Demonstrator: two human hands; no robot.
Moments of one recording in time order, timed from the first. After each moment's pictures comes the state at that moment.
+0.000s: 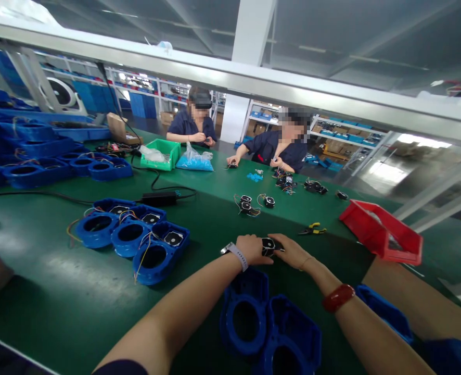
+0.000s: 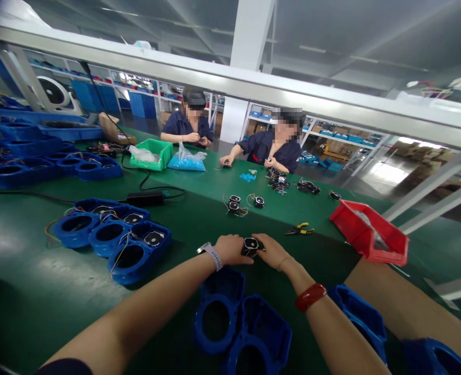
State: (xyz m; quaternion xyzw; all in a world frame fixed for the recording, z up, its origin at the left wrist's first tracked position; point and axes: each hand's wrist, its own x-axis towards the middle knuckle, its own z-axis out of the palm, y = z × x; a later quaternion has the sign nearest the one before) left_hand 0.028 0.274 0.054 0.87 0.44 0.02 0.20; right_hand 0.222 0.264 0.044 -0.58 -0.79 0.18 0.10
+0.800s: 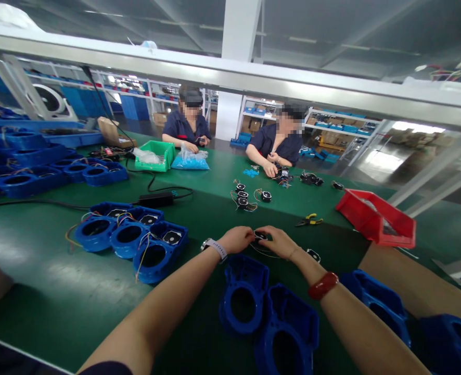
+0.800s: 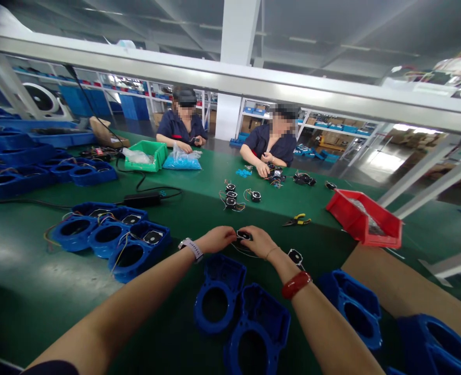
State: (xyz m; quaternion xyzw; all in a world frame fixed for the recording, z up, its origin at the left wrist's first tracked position) left_hand -0.007 0.288 0.041 0.85 0.39 0.14 0.33; right_hand 0.182 0.262 0.047 -0.55 -0.79 0.21 0.18
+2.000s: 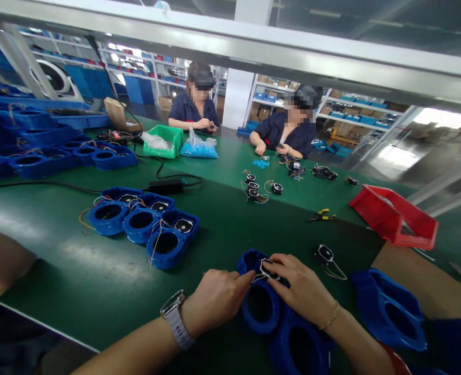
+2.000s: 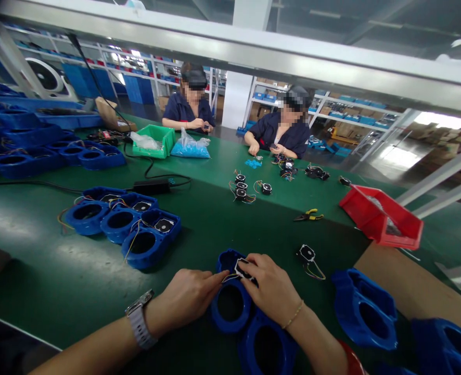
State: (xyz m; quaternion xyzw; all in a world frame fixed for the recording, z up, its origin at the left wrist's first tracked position) left_hand -0.092 0.143 0.044 0.92 0.35 0.13 0.11; right_hand 0.128 0.136 0.081 -0.52 -0.85 0.09 0.08
